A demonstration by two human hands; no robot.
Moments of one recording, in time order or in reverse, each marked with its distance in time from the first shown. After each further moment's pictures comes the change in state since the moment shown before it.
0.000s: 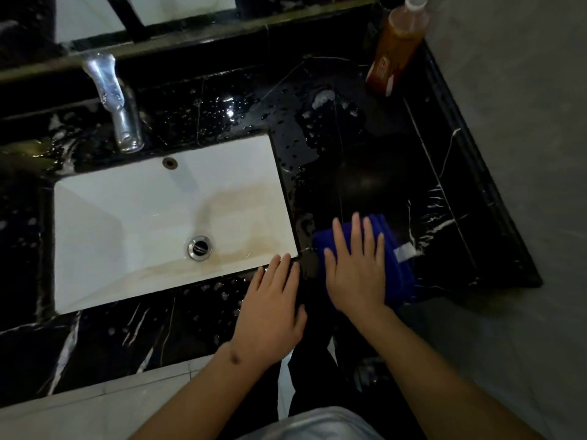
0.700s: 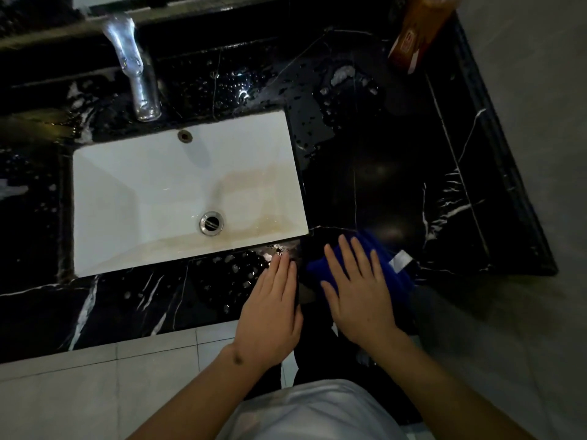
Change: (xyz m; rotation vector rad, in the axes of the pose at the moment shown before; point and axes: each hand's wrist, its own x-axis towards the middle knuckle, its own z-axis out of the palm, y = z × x) left_hand -0.041 -0.002 0.033 0.012 -0.012 -0.052; right_hand -0.068 0.010 0.016 -0.083 -0.077 -0.289
